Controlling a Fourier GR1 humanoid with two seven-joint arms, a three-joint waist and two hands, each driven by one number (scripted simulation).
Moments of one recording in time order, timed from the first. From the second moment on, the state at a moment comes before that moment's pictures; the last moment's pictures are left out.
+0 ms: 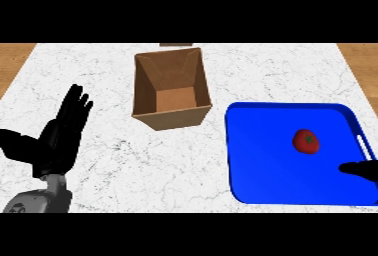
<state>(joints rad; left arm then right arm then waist) -0.11 0.19 -0.01 -1.65 0.19 0.18 0.20 0.00 -0.63 -0.12 -1.73 0.02 0.05 0.68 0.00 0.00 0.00</state>
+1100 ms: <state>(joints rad) -0.12 0.15 0.06 -1.65 0.15 0.12 0.22 -0.09 -0.39 -0.14 -1.55 0.27 0.07 0.59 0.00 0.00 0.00</state>
